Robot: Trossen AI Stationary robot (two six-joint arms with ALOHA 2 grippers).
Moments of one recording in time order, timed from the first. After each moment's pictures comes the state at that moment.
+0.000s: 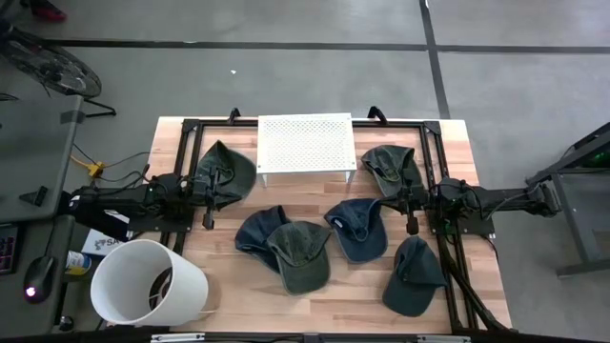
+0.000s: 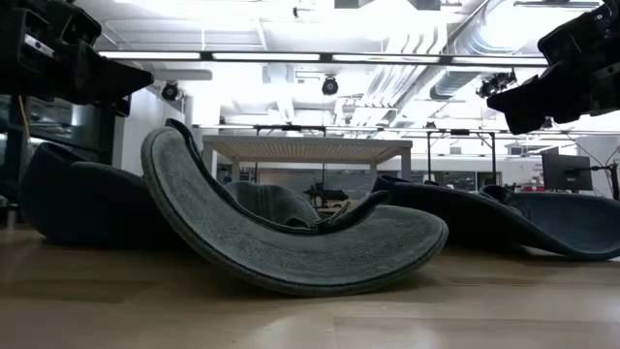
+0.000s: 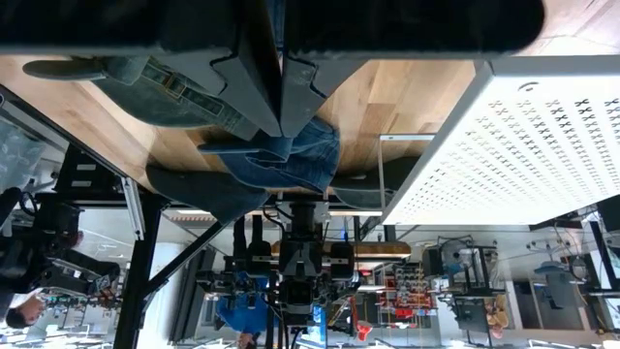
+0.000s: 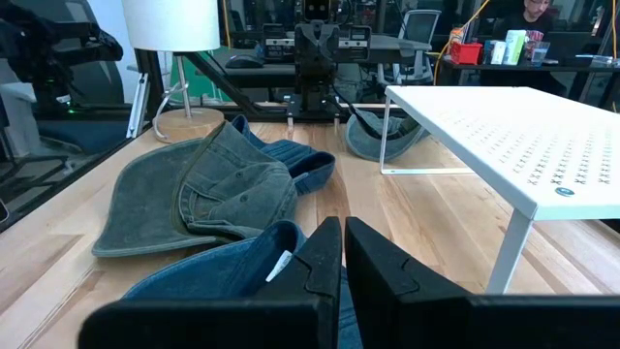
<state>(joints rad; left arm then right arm) 0.00 0.01 0.01 0.01 -0.01 -0.01 0.01 0.13 0.01 0.03 0.01 0.00</state>
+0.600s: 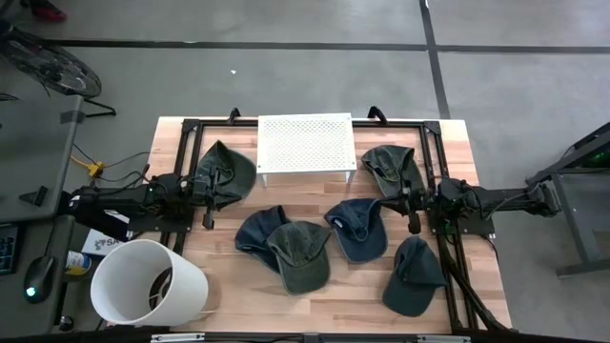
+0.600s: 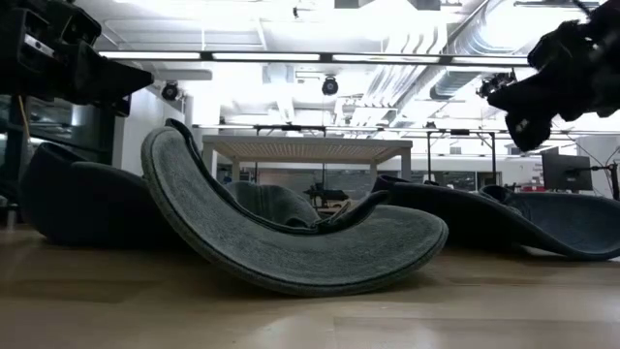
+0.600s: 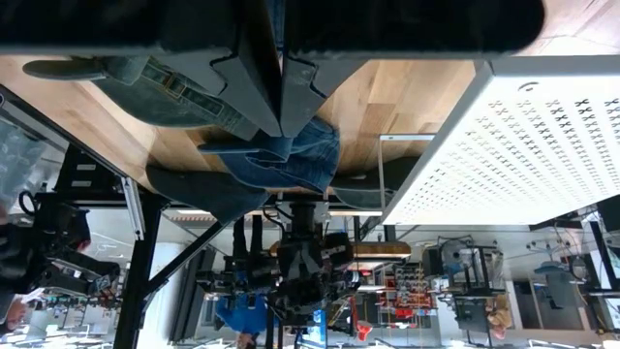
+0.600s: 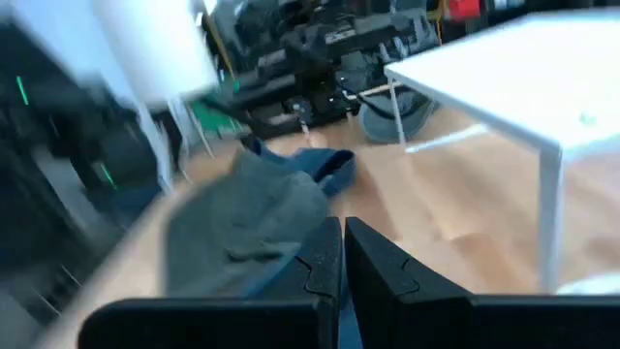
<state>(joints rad) 0.00 0.01 0.01 0.01 -0.01 -0.01 0.01 0.13 0.01 0.05 0.01 0.41</state>
